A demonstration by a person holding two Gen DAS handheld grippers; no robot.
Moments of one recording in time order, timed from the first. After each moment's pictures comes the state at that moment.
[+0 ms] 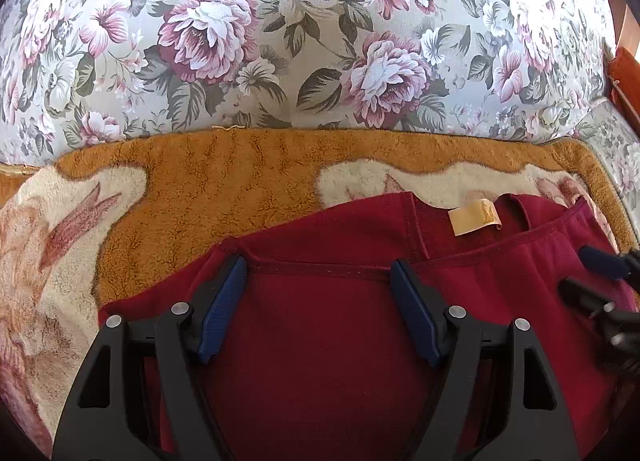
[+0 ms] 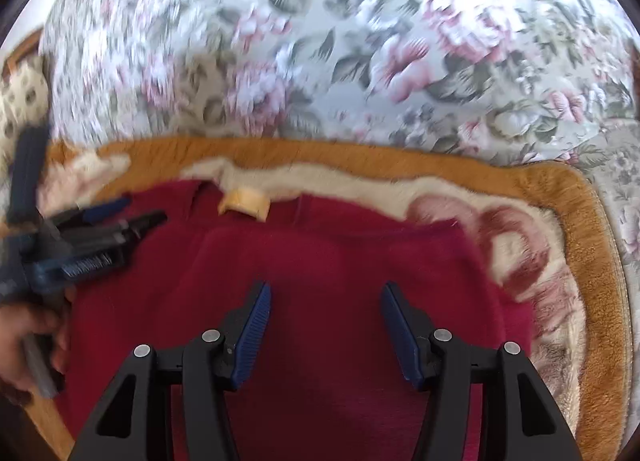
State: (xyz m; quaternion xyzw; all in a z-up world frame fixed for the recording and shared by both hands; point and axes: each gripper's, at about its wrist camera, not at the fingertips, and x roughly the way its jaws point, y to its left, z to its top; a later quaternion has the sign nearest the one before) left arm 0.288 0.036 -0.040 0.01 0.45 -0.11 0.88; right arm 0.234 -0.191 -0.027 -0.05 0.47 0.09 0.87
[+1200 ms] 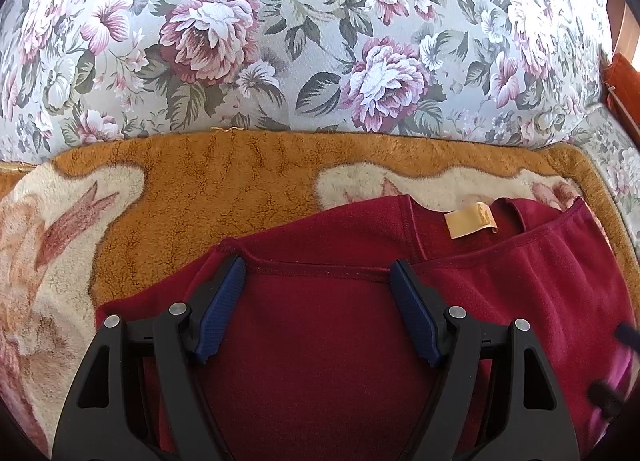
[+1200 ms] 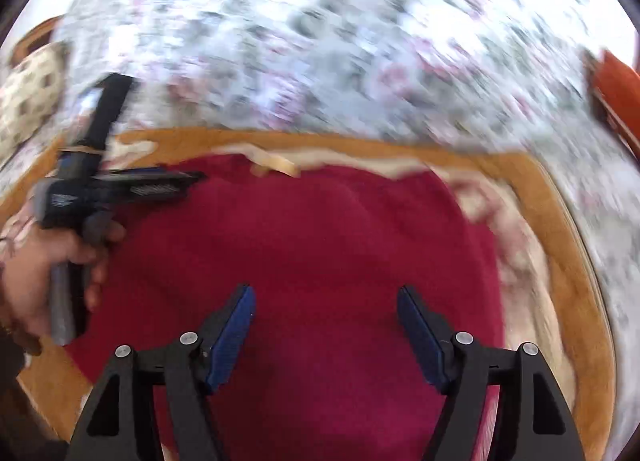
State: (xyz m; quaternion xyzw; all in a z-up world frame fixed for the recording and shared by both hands) left arm 0.288 0.037 -0.040 -0.01 0.45 -0.11 0.89; right arm 0.141 -0.181 -0.004 -0.04 0.45 0.04 0.89
